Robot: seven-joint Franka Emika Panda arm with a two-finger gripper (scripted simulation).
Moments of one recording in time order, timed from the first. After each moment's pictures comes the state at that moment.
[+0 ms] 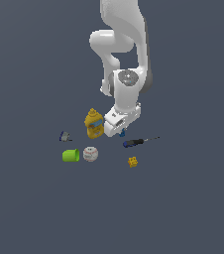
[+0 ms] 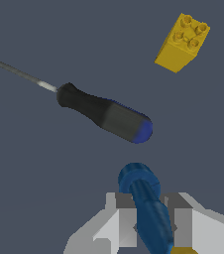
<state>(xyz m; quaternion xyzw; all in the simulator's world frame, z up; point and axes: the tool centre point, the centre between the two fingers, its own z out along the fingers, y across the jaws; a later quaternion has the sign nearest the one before) -0.087 0.053 0.095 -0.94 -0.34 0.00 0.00</state>
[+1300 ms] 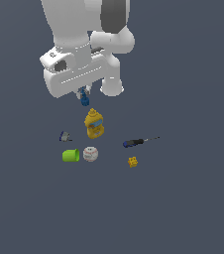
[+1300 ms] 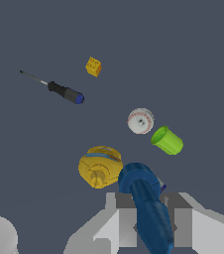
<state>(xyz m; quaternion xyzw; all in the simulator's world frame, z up) -0.070 -0.100 0.324 -0.94 -0.34 0.00 0.00</state>
